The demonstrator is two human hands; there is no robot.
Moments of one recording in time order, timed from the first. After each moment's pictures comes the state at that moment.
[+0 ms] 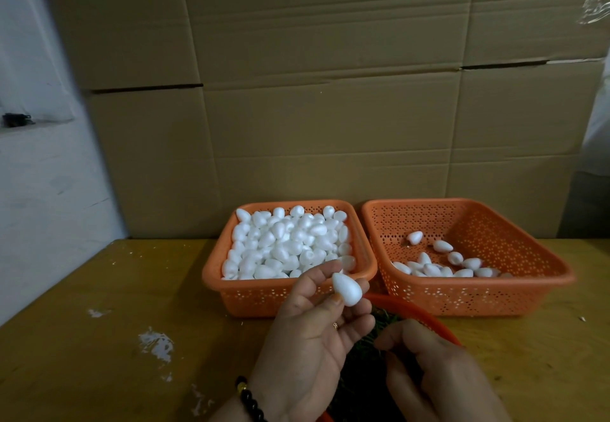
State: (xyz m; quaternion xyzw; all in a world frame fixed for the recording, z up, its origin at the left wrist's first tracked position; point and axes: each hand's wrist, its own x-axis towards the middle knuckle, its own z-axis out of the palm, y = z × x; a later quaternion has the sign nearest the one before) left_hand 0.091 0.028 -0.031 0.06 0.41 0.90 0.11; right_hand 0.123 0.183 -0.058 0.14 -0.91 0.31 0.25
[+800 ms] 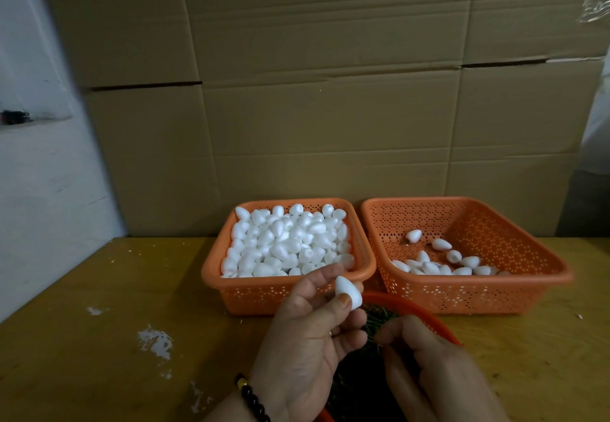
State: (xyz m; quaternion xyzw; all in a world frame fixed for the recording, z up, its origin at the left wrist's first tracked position) left_hand 0.092 0.027 -0.033 0.04 0.48 0.87 0.11; right_hand 0.125 0.184 -0.061 0.13 -0.93 0.29 0.20
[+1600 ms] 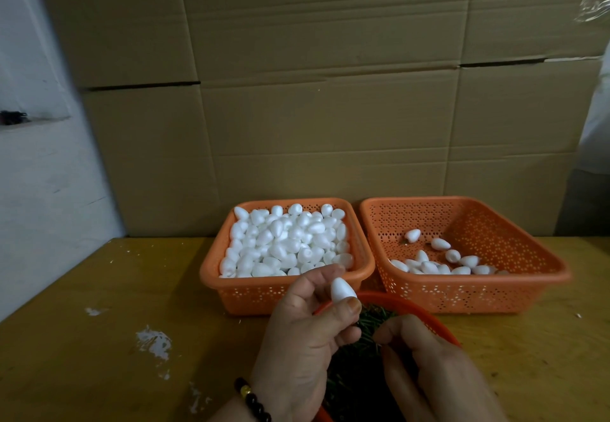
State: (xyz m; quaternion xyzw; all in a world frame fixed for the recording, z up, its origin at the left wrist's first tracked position) left_hand 0.090 0.029 -0.038 0.08 0.52 0.85 0.03; right_hand 0.126 0.183 -0.059 0.12 -0.93 0.30 0.19
